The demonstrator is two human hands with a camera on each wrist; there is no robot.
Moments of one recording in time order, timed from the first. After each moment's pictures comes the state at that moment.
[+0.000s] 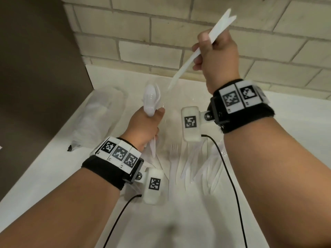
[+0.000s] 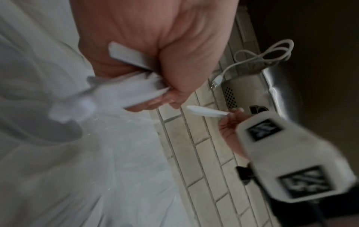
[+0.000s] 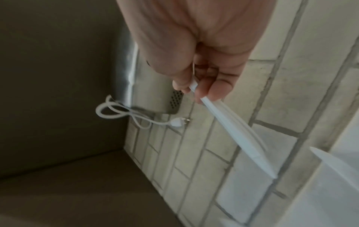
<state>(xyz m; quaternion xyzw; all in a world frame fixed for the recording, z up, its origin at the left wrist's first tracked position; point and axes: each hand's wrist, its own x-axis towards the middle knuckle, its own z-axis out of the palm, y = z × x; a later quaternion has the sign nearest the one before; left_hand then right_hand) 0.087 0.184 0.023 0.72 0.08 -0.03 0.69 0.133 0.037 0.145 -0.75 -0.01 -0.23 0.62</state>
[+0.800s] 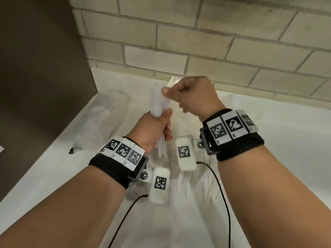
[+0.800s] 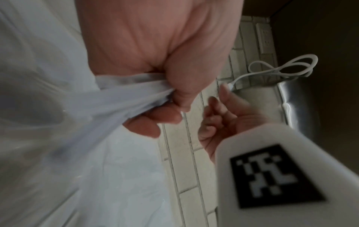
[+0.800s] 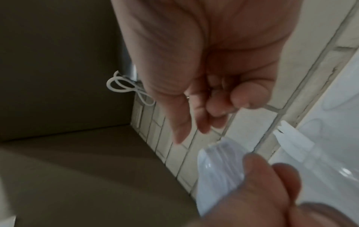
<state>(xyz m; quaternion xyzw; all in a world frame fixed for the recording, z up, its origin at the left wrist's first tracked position) 0.093 0.174 0.033 0.63 0.07 -0.10 0.77 0.119 0.057 0.106 -0.87 -0.06 -0.06 0.48</state>
